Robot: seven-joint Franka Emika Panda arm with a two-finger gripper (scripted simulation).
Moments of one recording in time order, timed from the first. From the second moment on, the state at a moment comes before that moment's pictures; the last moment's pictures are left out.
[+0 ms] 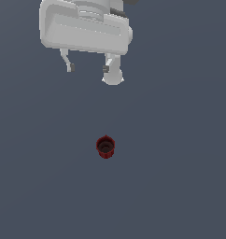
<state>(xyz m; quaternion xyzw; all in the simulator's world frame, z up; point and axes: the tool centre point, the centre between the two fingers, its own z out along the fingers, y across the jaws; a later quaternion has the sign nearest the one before) 0.008 -0.059 0.443 0.95 0.23 0.20 0.09</state>
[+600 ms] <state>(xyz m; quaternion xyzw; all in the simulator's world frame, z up) -0.007 -0.094 0.506 0.90 0.32 0.27 0.08</state>
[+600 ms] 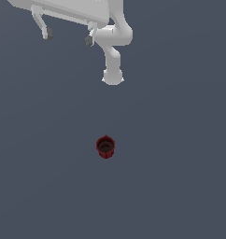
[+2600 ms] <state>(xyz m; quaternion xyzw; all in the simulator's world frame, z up) 0.014 -0.089 0.193 0.73 0.61 0.27 -0.13</state>
